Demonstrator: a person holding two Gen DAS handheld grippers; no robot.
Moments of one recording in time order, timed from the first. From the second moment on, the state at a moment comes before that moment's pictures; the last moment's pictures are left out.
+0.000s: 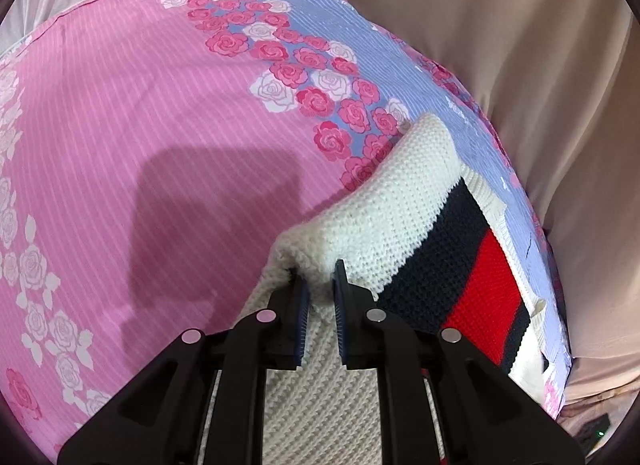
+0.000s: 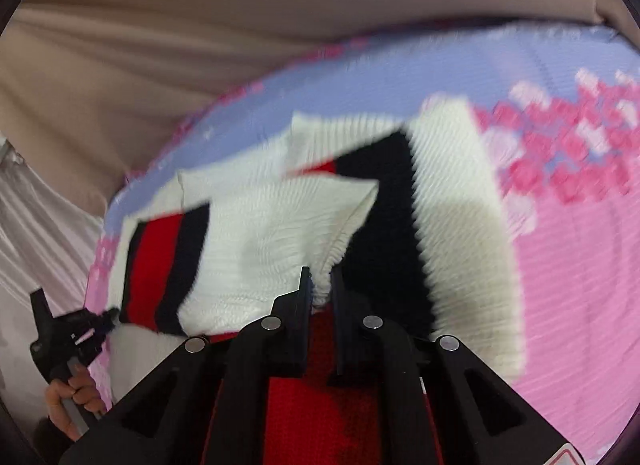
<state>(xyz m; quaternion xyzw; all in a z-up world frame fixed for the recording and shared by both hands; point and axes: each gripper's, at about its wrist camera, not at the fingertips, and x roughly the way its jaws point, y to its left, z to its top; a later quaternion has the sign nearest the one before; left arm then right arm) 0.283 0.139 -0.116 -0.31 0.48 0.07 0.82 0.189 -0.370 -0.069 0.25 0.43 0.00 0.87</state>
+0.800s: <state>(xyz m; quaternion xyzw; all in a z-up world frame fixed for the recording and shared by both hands) 0.048 0.180 -0.116 -0.25 0.59 -0.01 0.77 -0.120 -0.298 -0.116 0.31 0.56 0.00 0.77</state>
